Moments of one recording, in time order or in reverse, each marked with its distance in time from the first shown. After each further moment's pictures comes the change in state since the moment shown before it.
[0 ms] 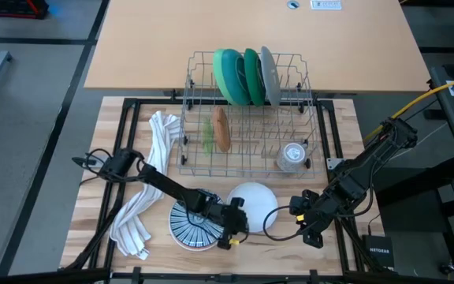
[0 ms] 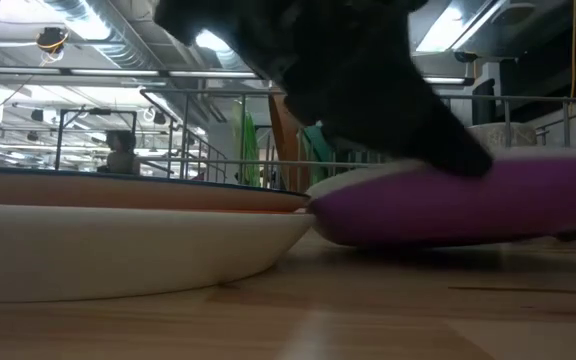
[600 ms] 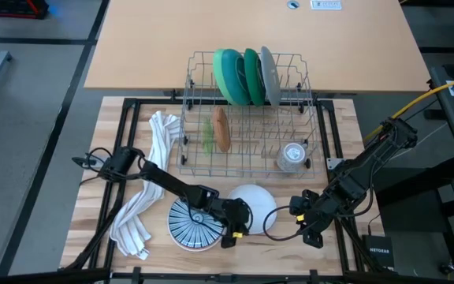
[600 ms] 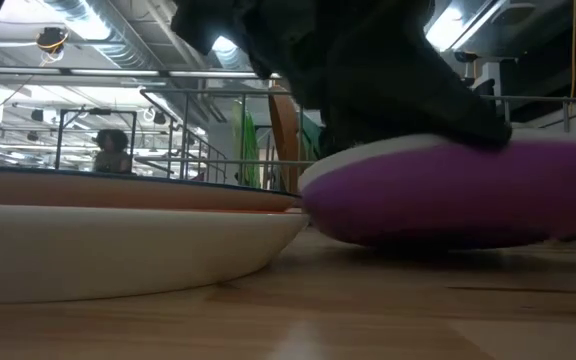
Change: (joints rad) left arm 0.031 -0.001 0.000 0.041 0.140 -0.264; right arm 0.000 0.000 0.000 0.000 0.000 0.000
